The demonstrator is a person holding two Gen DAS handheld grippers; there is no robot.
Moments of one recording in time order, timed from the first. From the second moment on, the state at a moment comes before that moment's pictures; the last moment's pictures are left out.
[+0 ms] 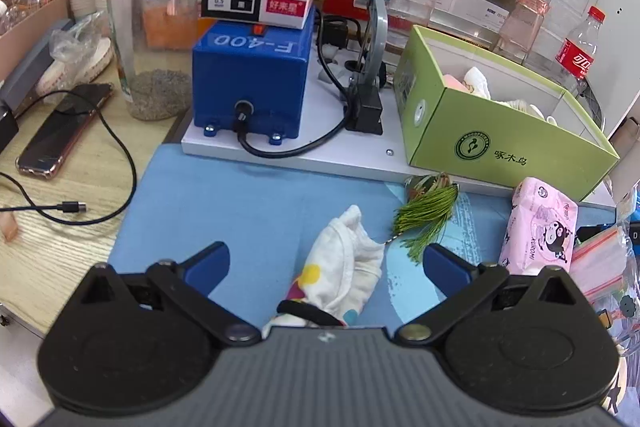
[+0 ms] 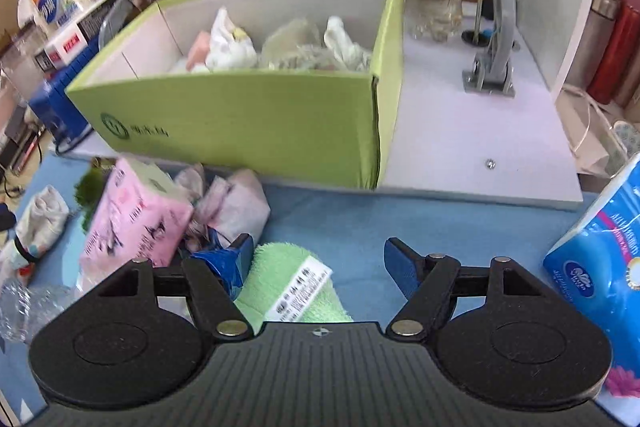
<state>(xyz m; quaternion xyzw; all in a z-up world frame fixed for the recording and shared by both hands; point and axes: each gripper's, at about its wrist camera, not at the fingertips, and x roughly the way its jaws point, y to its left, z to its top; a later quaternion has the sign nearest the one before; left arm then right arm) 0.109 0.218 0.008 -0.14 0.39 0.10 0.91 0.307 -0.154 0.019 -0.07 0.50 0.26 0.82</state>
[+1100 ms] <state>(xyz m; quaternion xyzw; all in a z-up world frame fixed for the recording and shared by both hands) 0.084 0.215 0.002 -0.09 0.40 0.10 0.90 0.198 -0.237 0.019 -0.24 0.41 0.28 0.84</state>
